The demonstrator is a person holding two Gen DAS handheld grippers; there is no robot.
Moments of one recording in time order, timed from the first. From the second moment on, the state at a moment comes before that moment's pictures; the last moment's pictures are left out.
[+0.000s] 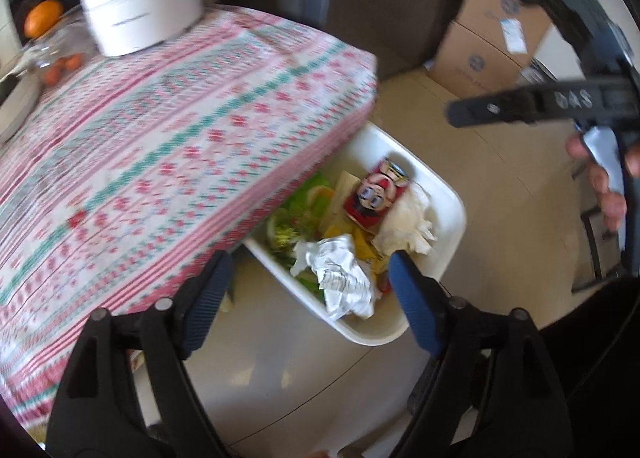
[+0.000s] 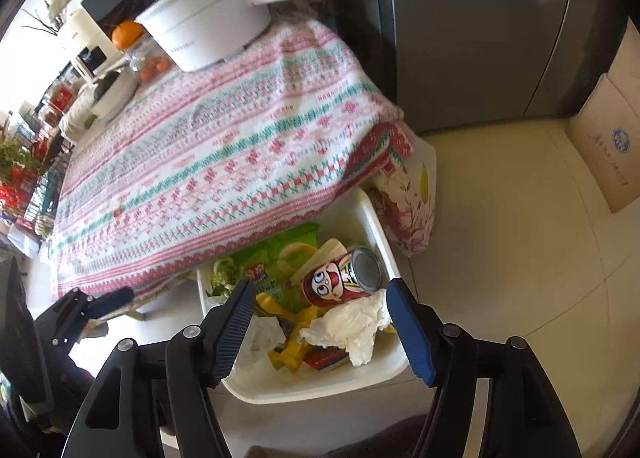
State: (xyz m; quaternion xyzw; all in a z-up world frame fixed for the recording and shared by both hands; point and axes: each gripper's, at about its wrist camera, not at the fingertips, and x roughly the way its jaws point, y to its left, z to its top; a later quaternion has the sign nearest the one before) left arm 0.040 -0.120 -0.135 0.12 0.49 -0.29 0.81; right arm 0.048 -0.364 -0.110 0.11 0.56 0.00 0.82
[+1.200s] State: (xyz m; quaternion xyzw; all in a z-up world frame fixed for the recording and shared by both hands) left arm -0.020 -0.043 -0.020 0.03 0.34 -0.05 0.94; right arm -0.049 -0.247 0.007 -0.08 0.31 -0.06 0.95
